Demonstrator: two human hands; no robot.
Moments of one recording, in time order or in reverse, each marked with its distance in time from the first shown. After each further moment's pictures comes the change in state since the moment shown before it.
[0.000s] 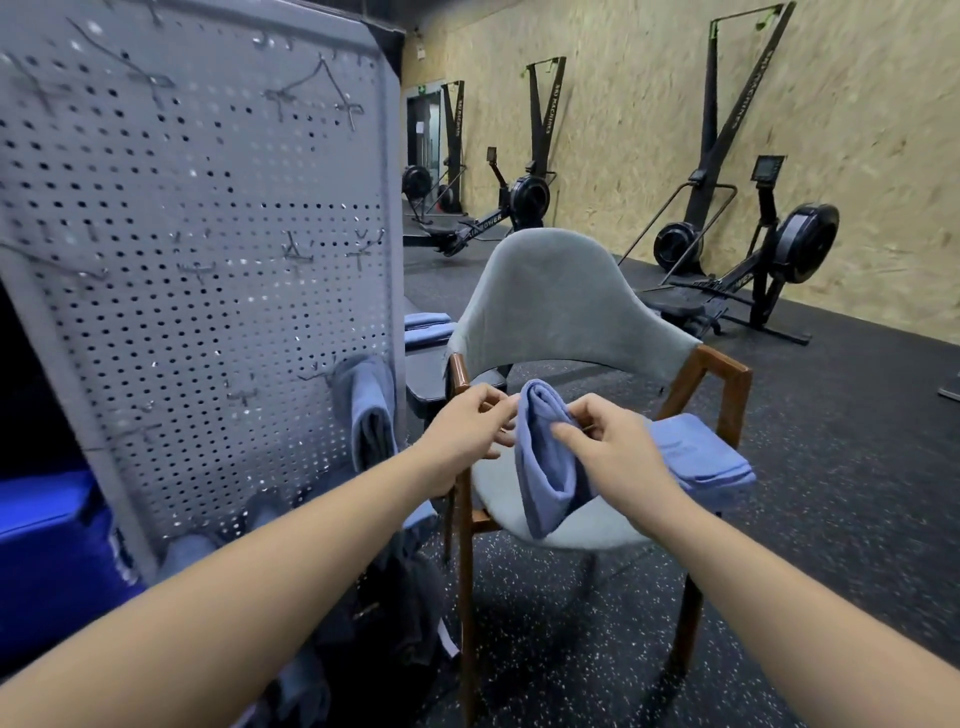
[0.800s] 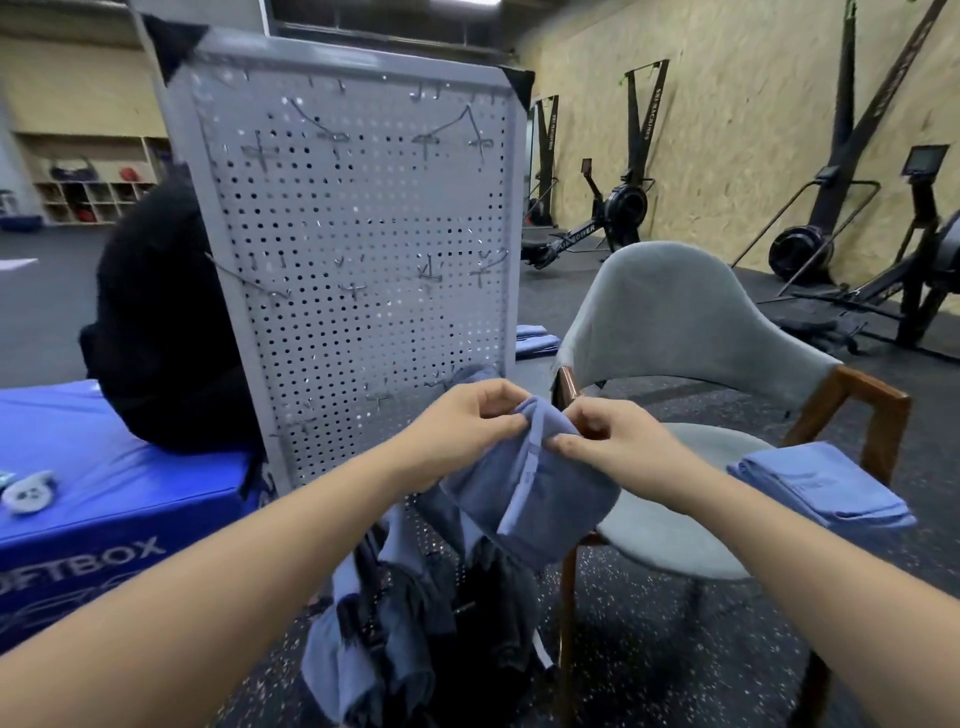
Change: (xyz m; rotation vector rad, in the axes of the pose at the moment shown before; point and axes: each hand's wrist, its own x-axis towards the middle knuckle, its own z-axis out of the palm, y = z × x) left_hand -0.076 0.013 -0.132 0.146 -0.009 0.186; right_hand 0.028 -0.071 0.071 -0.043 -0.360 -0.185
